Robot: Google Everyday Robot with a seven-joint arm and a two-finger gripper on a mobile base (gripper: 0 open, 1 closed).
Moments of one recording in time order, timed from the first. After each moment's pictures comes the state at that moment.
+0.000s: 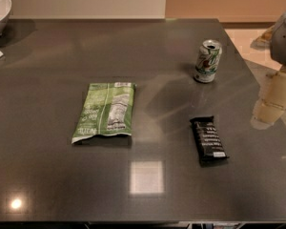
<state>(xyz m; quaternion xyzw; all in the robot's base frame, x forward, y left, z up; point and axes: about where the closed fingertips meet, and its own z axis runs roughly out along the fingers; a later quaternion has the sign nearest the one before) 0.438 -0.217 0.976 -0.60 0.78 -0.03 0.16</state>
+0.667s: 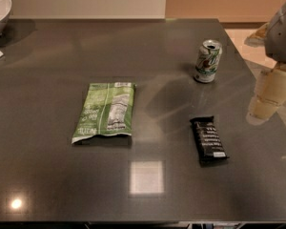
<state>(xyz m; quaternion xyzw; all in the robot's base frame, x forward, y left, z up) 0.449 -0.208 0.977 -0.62 0.76 -0.03 0.17</state>
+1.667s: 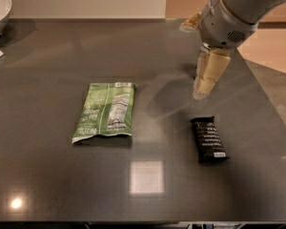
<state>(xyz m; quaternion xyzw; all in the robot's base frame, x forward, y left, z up) 0.528 -0.112 0.966 -0.73 0.64 0.02 0.24</state>
